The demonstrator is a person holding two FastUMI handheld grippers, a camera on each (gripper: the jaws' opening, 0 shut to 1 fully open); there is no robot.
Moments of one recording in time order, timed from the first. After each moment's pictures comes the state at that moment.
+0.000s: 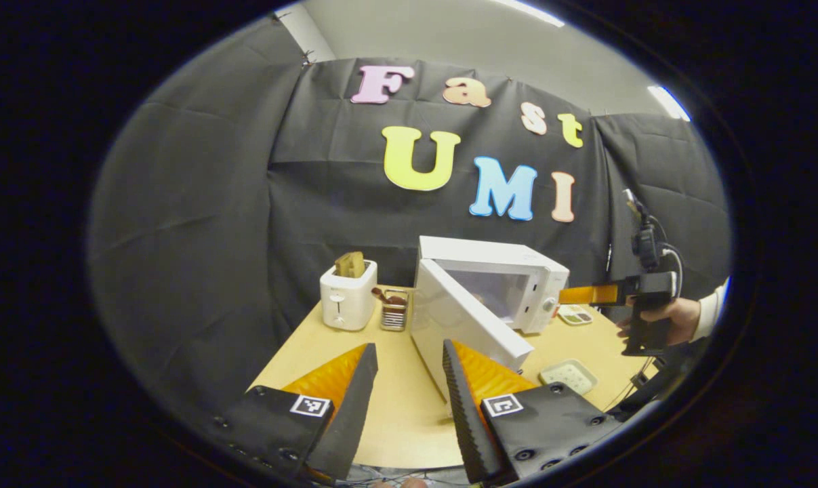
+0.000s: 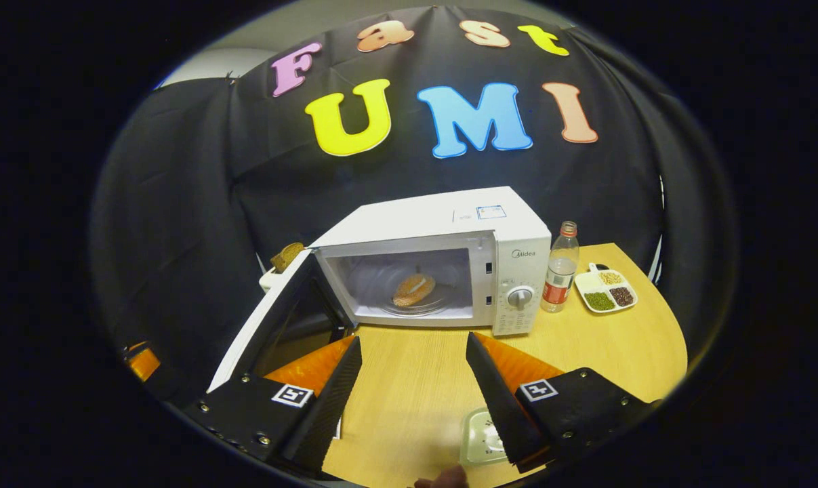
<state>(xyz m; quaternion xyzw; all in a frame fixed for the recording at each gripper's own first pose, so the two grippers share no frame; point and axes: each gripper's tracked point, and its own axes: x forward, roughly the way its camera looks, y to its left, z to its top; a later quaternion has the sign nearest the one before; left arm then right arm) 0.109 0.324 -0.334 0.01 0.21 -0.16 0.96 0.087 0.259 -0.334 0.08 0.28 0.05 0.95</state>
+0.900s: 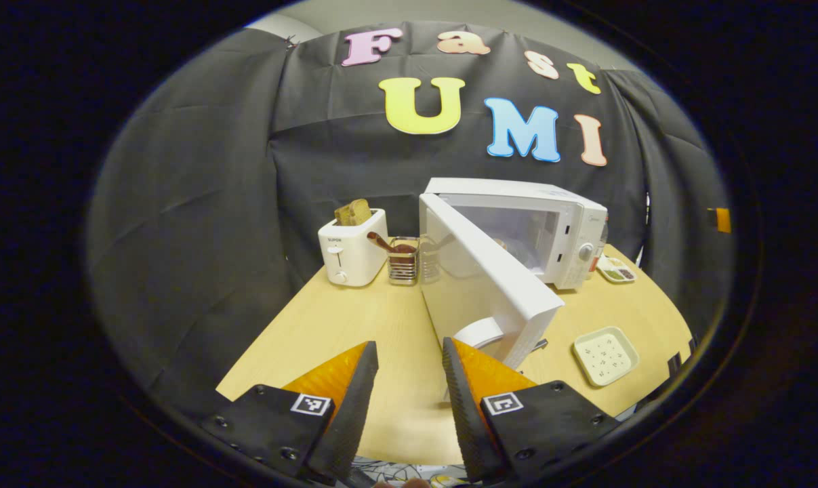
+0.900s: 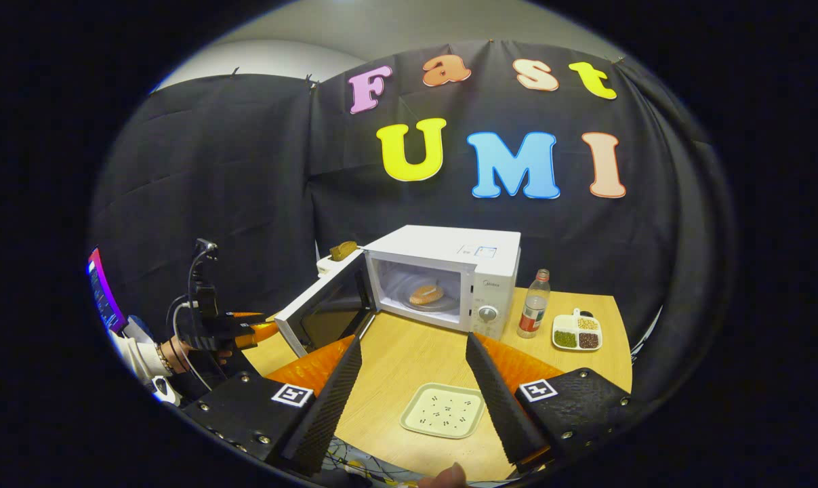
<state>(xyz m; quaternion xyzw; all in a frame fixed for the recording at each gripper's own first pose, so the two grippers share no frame) 0.110 0.261 -0.426 0.08 0.30 -0.08 0.95 -0.041 0.170 -0.235 0.01 0.22 0.17 0.96</state>
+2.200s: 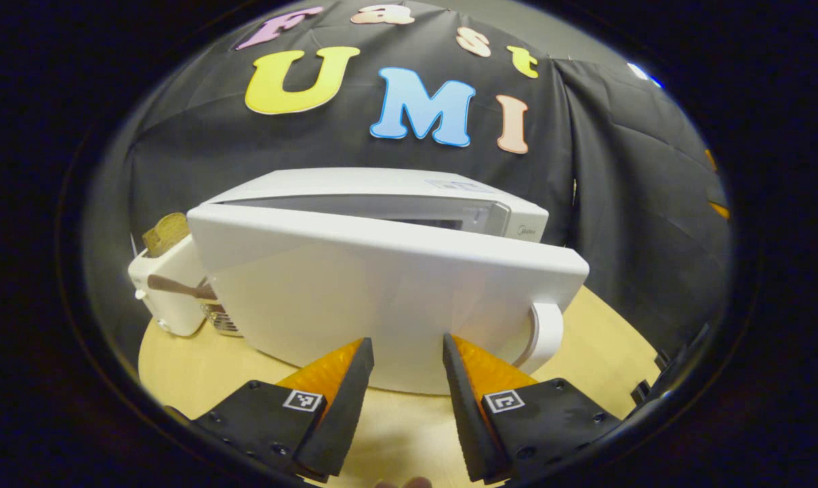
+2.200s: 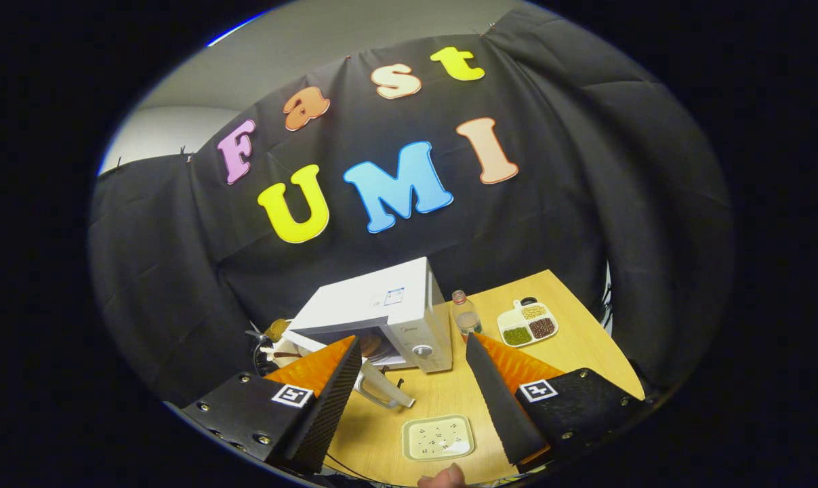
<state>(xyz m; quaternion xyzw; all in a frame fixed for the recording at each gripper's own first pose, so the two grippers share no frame) 0.261 -0.013 -0.505 0.04 0.32 -0.30 0.90 0.035 0.070 -0.198 0.19 0.21 -0.04 0.96</state>
